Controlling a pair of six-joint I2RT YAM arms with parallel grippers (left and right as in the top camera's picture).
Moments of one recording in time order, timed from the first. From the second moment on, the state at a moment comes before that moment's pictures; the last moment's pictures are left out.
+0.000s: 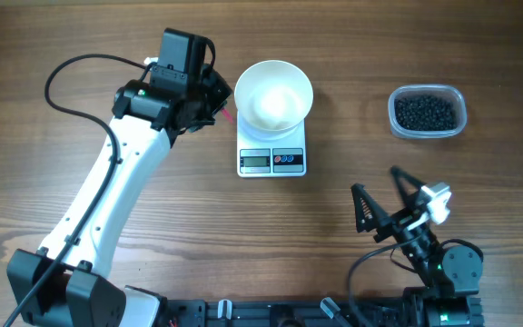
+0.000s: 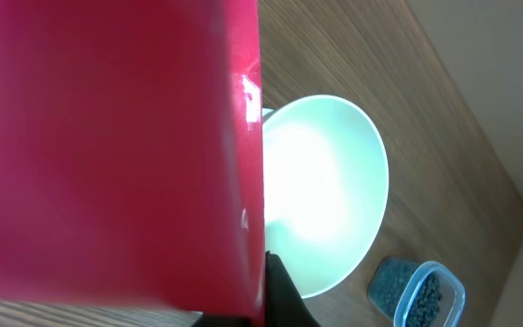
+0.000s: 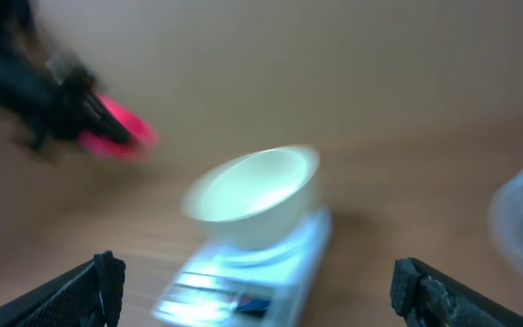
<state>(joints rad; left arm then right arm) -0.32 1.58 1.43 -0.80 0.06 -1.01 0.03 0.02 0.01 0.03 -0.48 0.47</state>
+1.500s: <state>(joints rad) 0.06 1.68 0.88 -0.55 0.40 -0.68 0.03 0.03 0.01 0.02 -0.74 0.81</state>
